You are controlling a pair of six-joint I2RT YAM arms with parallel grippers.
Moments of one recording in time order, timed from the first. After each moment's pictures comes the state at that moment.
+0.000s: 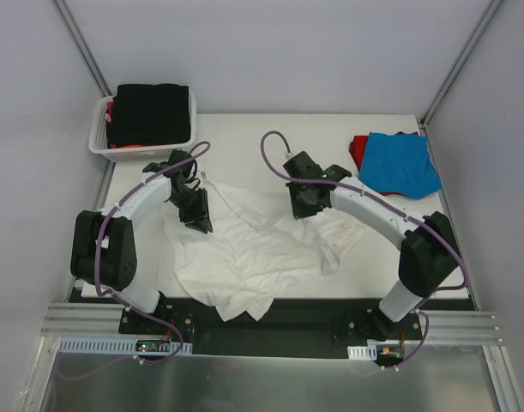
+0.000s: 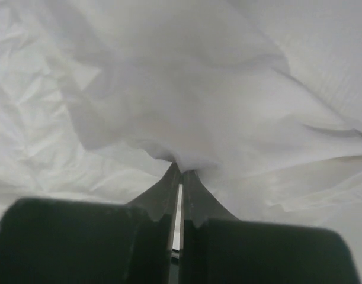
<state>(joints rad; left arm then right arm) -0.22 1.57 1.09 -0.92 0.38 -0.35 0.75 1.61 1.30 -0.82 0.12 0.46</state>
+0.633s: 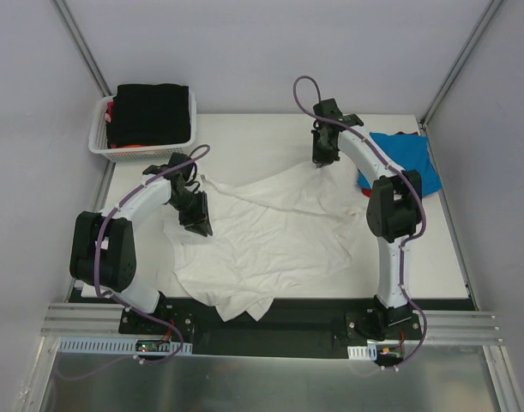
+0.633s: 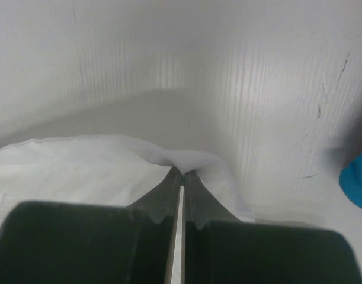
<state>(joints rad) -0.22 1.57 1.07 -0.92 0.39 -0.36 0.36 2.14 1.93 -0.90 0.12 0.32</state>
